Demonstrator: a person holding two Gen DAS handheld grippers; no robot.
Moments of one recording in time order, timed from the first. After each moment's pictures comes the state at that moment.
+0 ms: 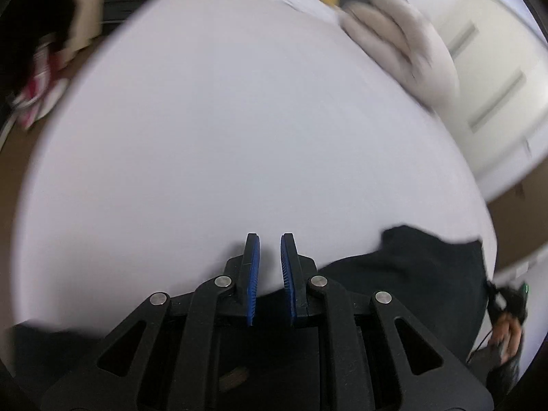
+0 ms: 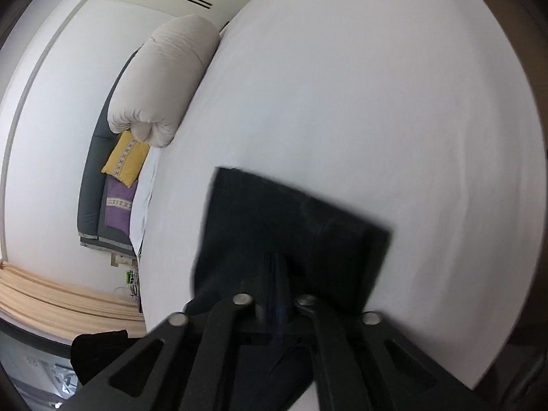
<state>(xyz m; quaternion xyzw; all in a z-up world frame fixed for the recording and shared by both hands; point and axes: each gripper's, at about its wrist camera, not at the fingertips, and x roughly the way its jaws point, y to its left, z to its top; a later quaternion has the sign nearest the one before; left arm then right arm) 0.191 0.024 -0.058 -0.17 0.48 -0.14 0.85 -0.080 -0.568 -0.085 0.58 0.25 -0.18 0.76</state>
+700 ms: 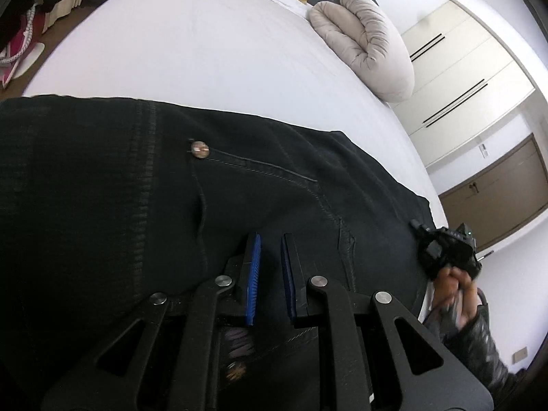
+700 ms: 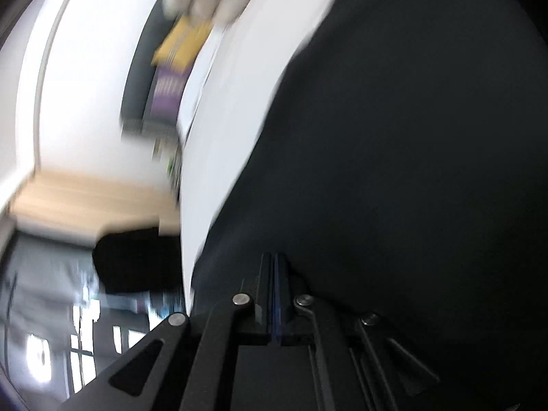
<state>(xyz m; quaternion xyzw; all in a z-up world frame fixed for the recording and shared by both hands) 0.067 0.008 -0.085 -0.22 0.48 -0.24 0.81 0.001 -0.461 -0.123 0.58 0.32 -0.03 0.75</state>
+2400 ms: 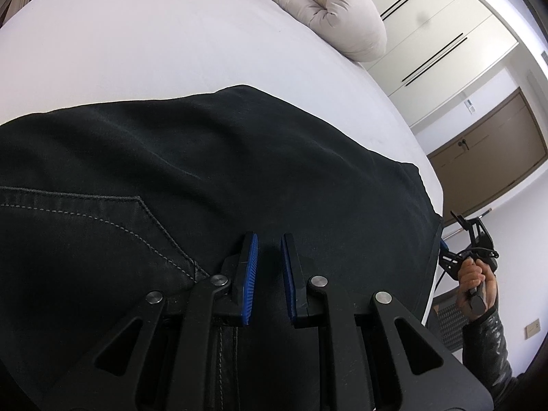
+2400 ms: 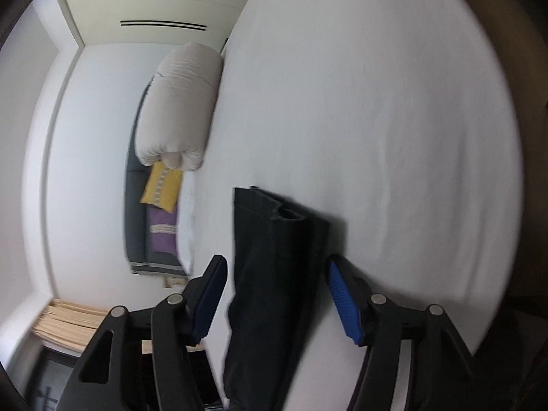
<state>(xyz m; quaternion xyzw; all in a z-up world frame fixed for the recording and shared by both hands) 0.096 -0.109 -0.057 -0.17 0.50 -0.30 0.80 -0.106 -0.602 -0.104 0.67 0.17 -0.14 0.71</state>
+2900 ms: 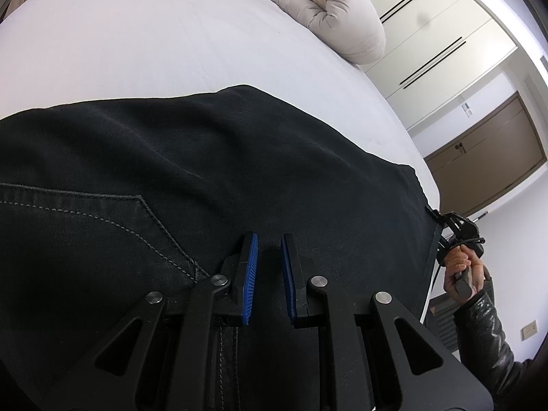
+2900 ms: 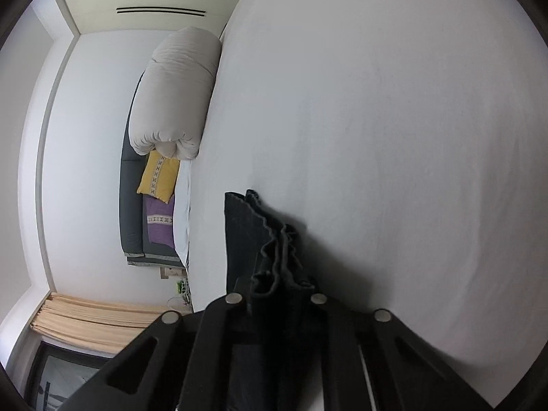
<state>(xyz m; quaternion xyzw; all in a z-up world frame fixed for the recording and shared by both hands) 0.099 -0.099 -0.067 -0.18 0.49 -0.31 0.79 -0.083 -0.622 -0.115 0.65 0.20 -0.15 0.72</state>
